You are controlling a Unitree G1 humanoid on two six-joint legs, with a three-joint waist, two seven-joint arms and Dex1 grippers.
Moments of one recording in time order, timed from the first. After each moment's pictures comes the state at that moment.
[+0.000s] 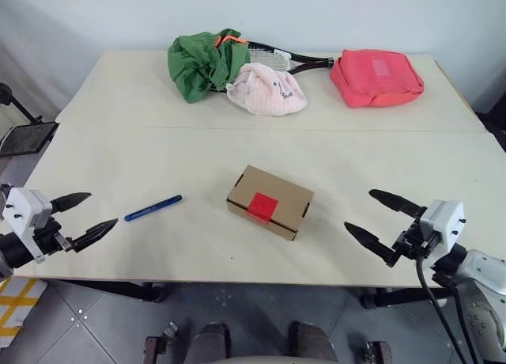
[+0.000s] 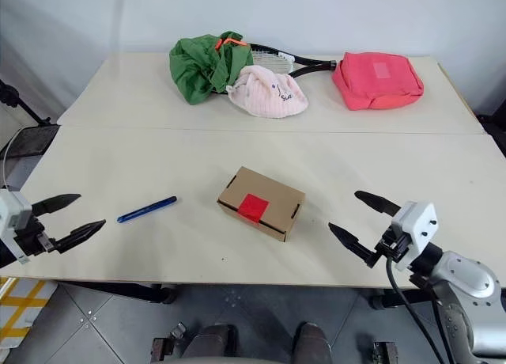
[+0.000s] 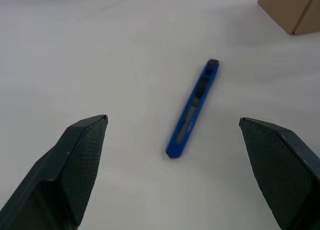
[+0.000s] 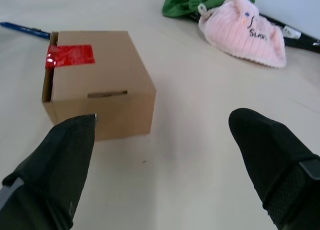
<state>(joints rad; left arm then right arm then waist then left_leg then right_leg) 0.05 0.85 0.53 0.14 -0.47 0.11 -1.02 0.15 -0.63 -0.33 -0.36 0.53 0.11 0.88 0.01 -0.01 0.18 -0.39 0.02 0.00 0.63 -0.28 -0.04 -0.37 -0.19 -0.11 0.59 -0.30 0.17</state>
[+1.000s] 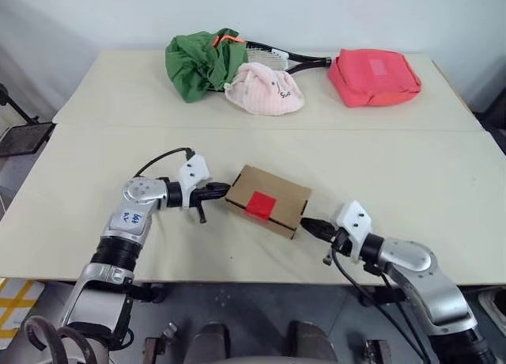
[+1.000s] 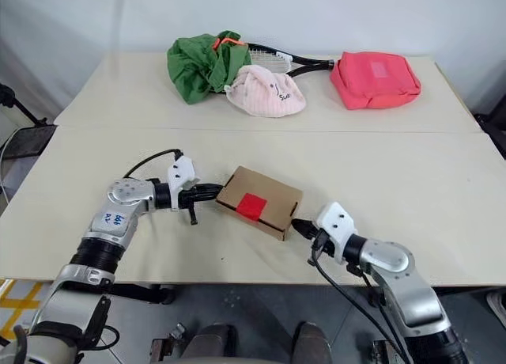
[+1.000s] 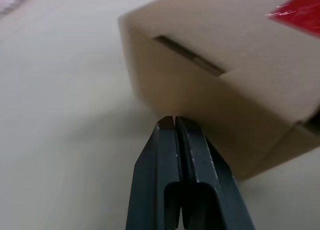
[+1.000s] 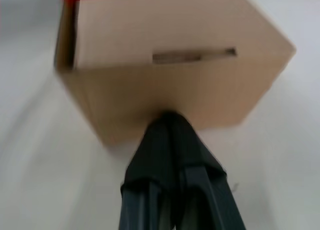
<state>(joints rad) -0.63 0.53 -0.09 0.39 -0.18 0.10 -1.05 -0.14 -0.56 0.07 -0.28 0.25 0.34 0.72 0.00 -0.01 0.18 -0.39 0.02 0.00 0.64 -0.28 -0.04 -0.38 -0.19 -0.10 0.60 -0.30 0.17</state>
